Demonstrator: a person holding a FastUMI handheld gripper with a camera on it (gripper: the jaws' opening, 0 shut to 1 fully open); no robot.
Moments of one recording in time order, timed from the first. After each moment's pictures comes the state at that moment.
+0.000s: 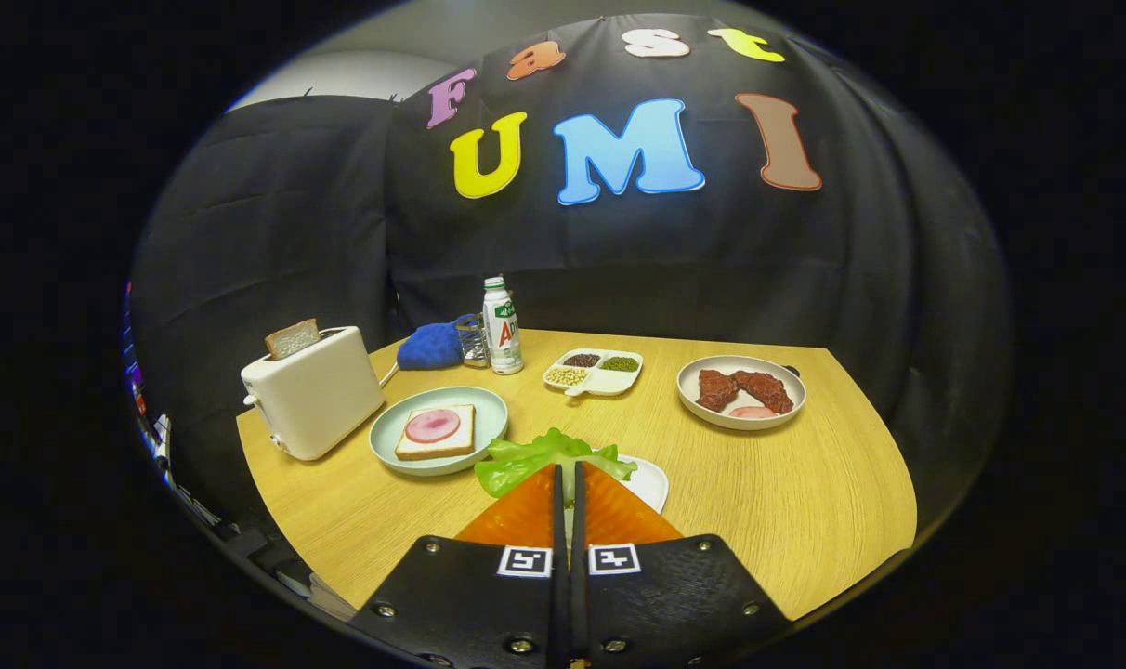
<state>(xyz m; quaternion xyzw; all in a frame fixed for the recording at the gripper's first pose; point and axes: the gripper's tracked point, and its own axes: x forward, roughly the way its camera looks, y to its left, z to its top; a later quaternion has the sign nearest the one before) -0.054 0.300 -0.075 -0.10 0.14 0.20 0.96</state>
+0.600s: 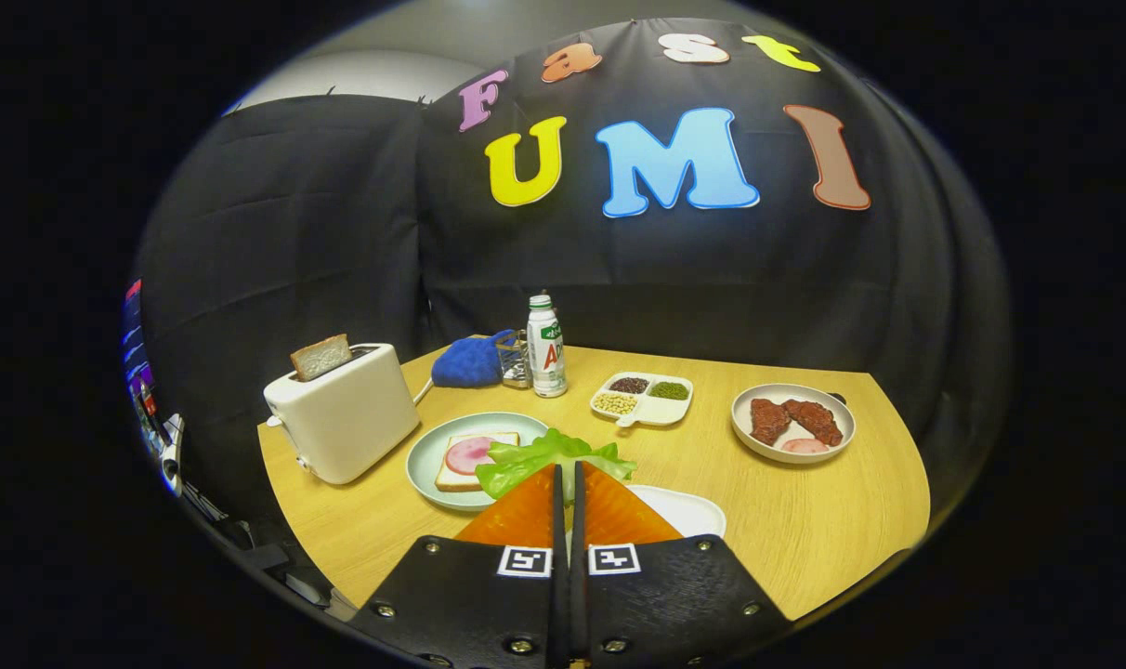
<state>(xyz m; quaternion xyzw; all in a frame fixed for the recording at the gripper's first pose) -0.040 0.370 -0.060 -0.10 0.13 0.25 0.95</state>
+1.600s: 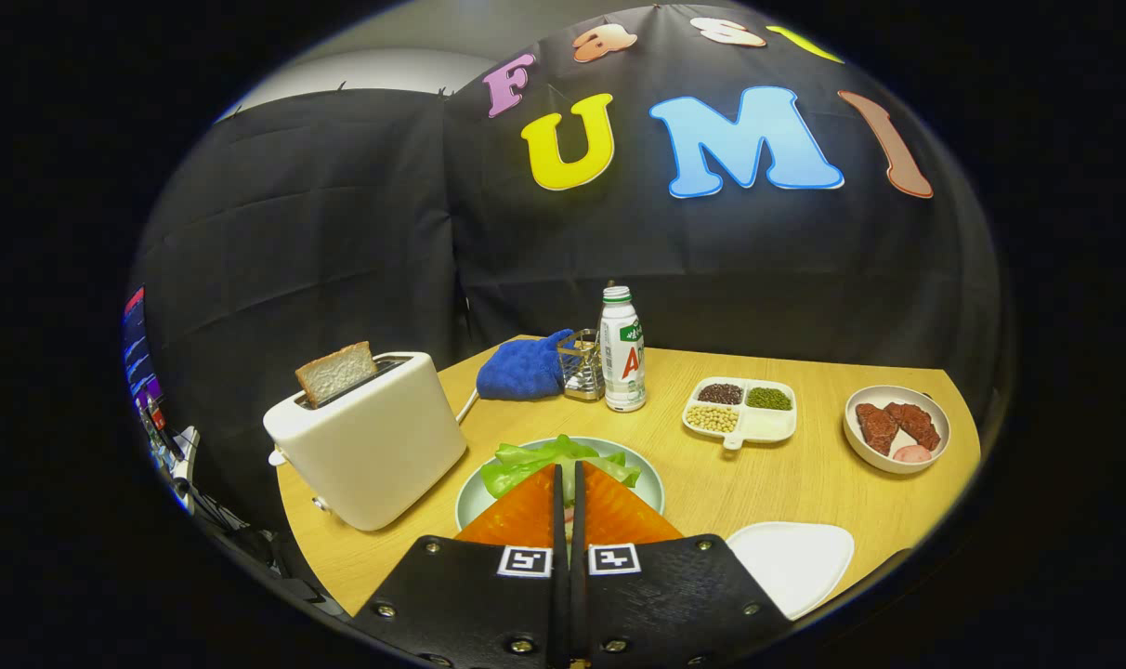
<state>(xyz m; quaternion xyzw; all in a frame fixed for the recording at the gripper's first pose) 0.009 0.490 -0.099 -0.09 0.15 0.30 0.94</state>
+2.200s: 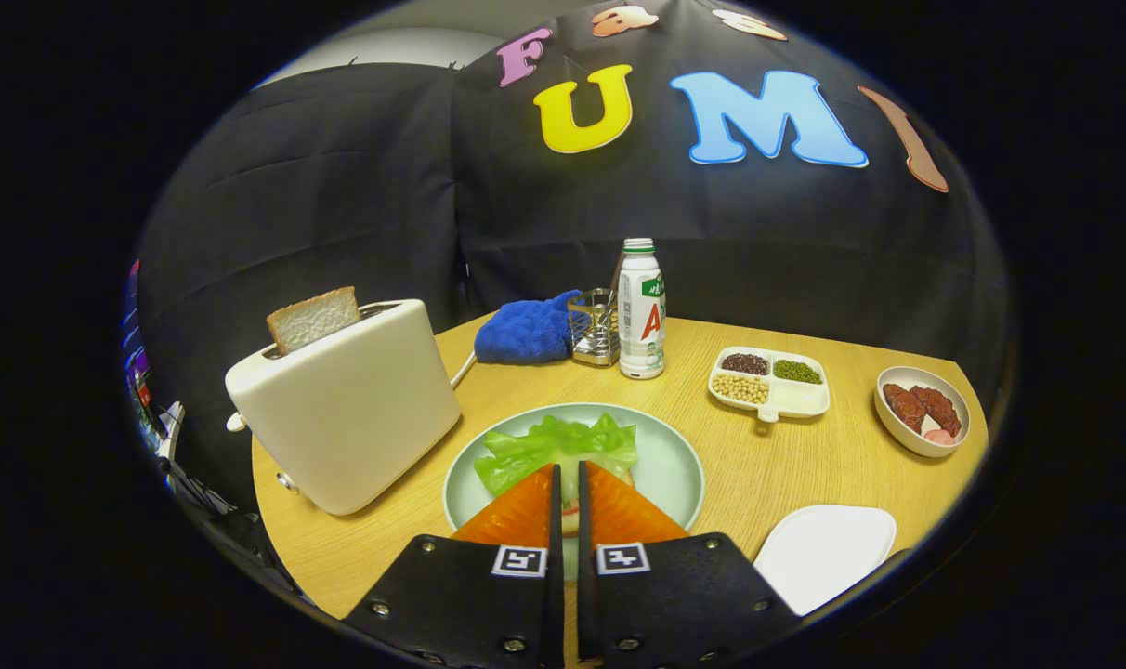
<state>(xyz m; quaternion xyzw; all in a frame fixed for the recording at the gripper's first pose) 0.018 0.497 -0.155 -0.13 0.18 0.28 0.93</state>
